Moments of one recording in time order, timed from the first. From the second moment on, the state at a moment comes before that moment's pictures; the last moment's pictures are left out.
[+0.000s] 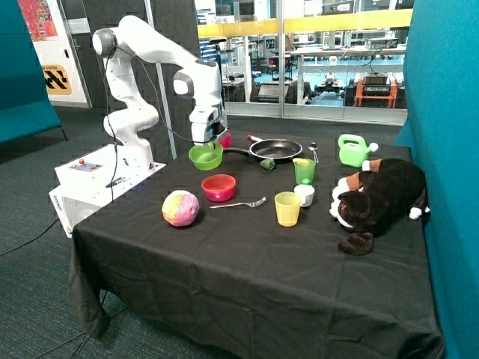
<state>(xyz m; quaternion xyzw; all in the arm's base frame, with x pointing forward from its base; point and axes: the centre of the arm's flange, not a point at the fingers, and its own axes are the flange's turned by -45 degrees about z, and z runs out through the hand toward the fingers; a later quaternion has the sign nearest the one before) 0.499 -0.116 0.417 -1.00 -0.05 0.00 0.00</state>
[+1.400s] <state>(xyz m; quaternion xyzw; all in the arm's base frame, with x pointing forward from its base) 0.546 -0.124 0.355 -1.00 -0.07 0.00 0.00</state>
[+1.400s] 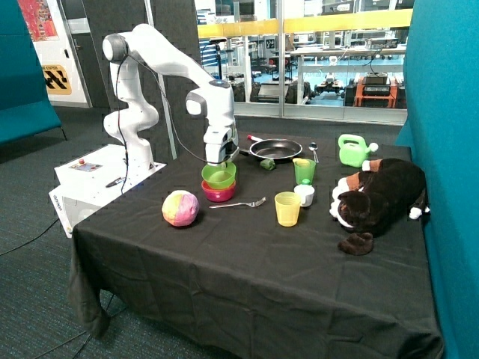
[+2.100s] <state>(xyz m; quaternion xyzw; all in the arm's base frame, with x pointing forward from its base) 0.541 -0.124 0.334 -1.00 -0.07 0.00 0.00</state>
